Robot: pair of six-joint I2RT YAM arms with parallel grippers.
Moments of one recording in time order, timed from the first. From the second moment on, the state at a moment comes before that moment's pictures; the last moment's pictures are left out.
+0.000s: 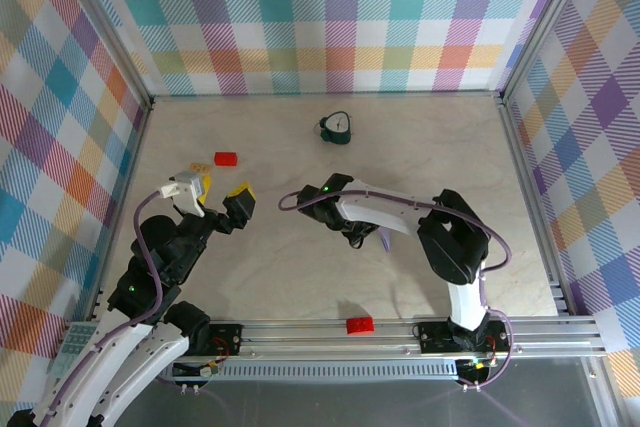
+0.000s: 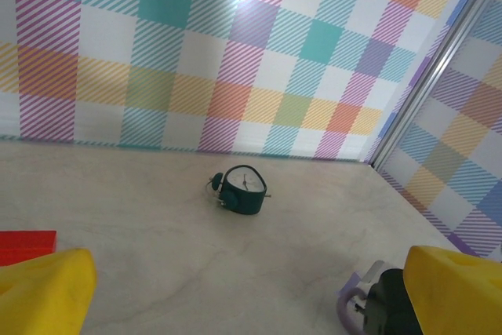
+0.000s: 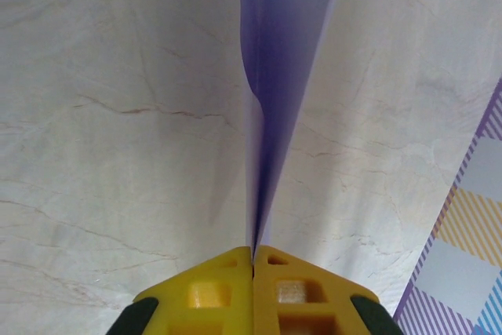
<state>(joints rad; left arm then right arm) -0.51 0.45 0.61 -0.20 -0.14 -0.32 0.98 1.94 1.47 -1.34 0.60 0.50</state>
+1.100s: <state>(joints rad) -0.51 0.61 0.62 -0.15 0.03 -0.34 0.86 1.52 1.15 -0.95 0.24 0.45</state>
